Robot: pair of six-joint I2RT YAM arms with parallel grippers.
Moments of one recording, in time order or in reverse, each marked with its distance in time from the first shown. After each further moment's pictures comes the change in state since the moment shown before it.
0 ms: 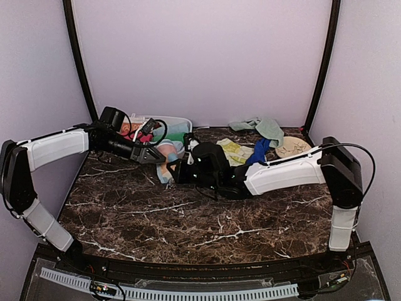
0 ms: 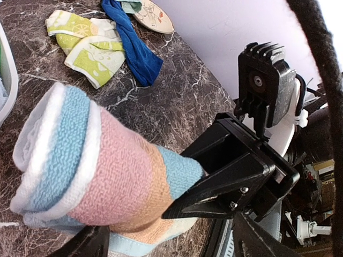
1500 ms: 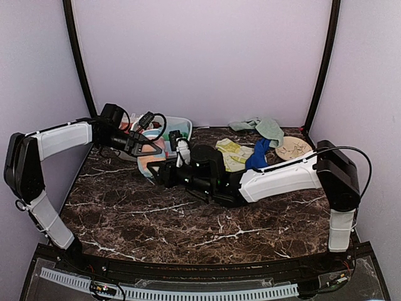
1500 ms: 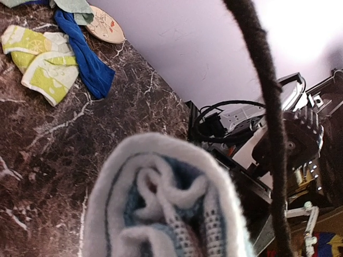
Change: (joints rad) left arm 0.077 0.106 0.089 -0.043 0.312 0.052; right arm 0.064 0.038 0.018 0.234 -0.074 -0.180
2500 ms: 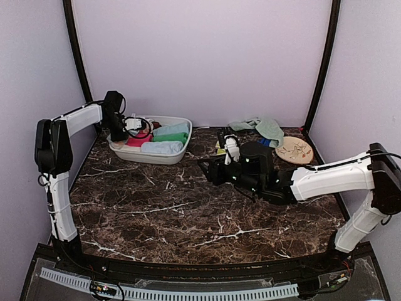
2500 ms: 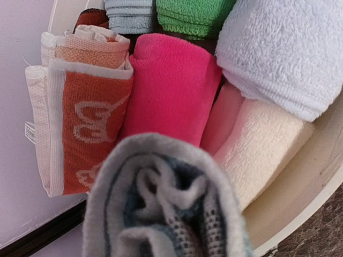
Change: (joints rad) left arm 0.153 0.446 0.584 -0.198 -1.294 1.211; right arm -0.132 -0.425 -0.420 -0.128 0.113 -0.110
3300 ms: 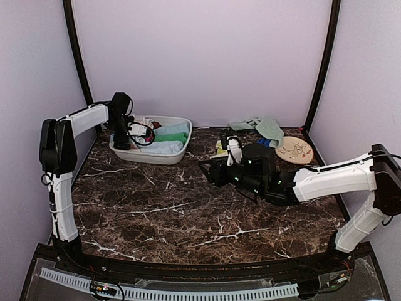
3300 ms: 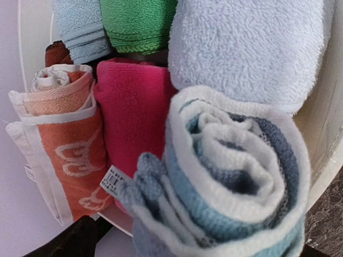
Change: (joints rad) left arm -0.051 0.036 0.025 -0.044 -0.099 0.199; right arm -0.001 -0.020 -0.029 0.005 -0.016 0.048
